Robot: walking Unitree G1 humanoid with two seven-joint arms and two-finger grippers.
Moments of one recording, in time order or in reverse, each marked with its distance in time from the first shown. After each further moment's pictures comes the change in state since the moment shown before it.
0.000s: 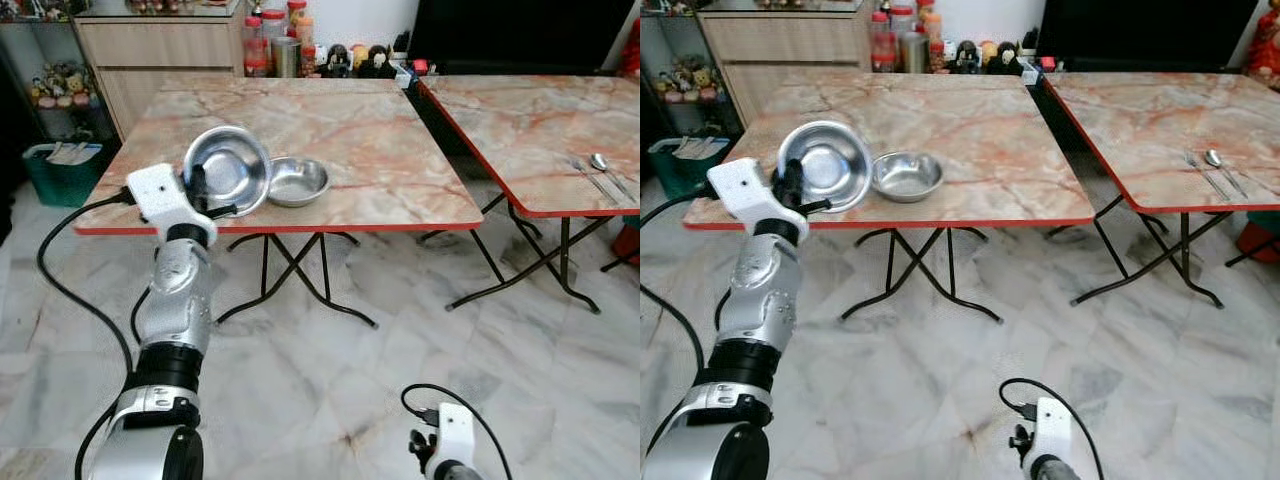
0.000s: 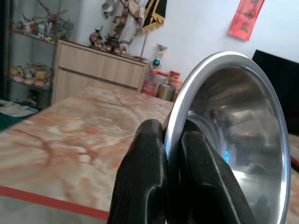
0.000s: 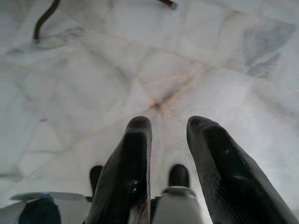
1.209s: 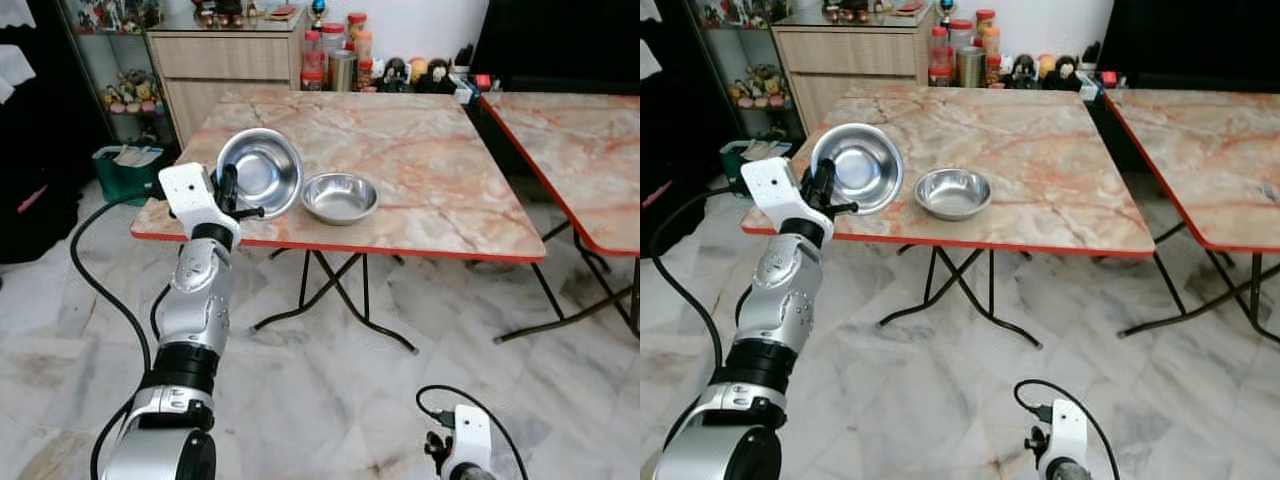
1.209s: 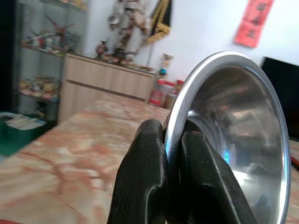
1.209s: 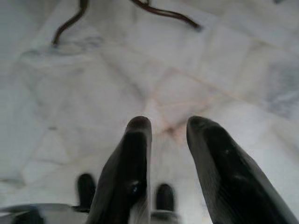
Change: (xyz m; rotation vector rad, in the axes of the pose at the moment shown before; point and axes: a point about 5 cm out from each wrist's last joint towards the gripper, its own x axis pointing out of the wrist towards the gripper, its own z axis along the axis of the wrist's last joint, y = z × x) left arm -0.003 -0.019 -0.003 -0.017 0.009 -0.096; right arm -0.001 -0.008 0.002 0.004 -0.010 -0.029
